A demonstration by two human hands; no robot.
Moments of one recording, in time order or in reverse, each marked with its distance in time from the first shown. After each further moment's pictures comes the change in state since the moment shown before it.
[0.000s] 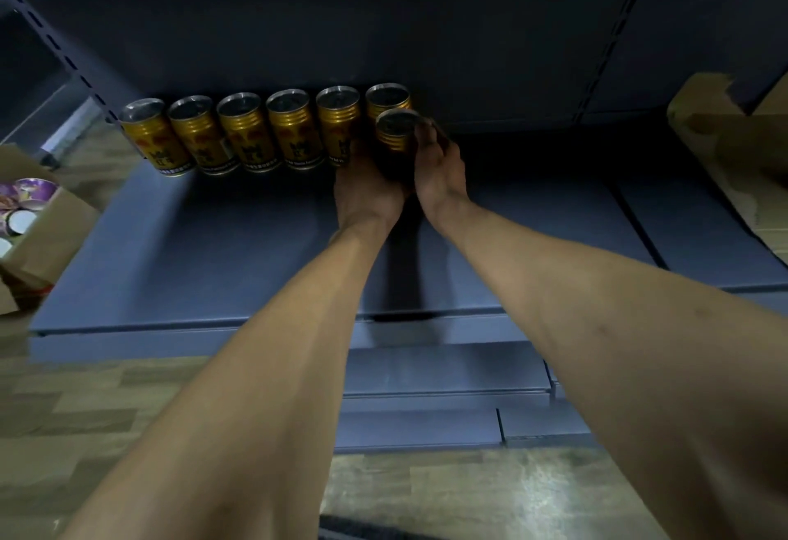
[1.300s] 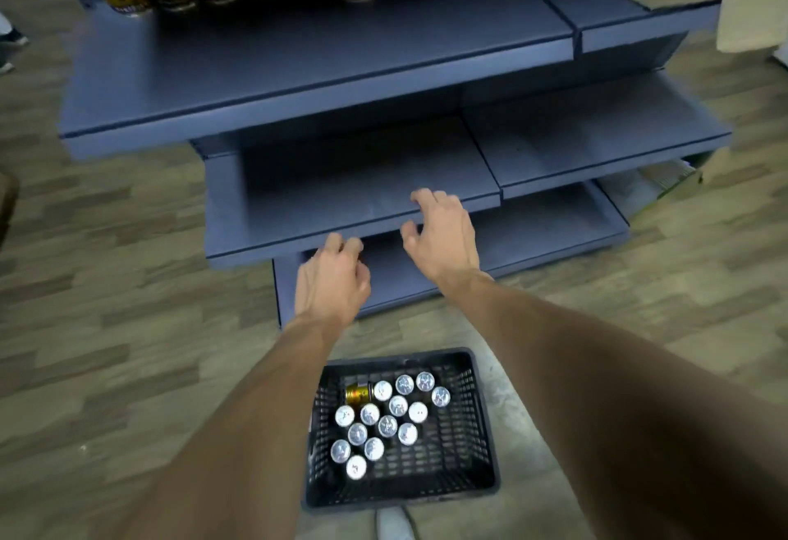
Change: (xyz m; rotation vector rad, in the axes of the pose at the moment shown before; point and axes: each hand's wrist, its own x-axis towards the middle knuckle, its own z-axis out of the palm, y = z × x) left_hand -0.332 -0.191 -0.118 0.499 -0.429 0.401; right_hand -0.340 0.171 -0.030 -0.978 0.118 -0.207
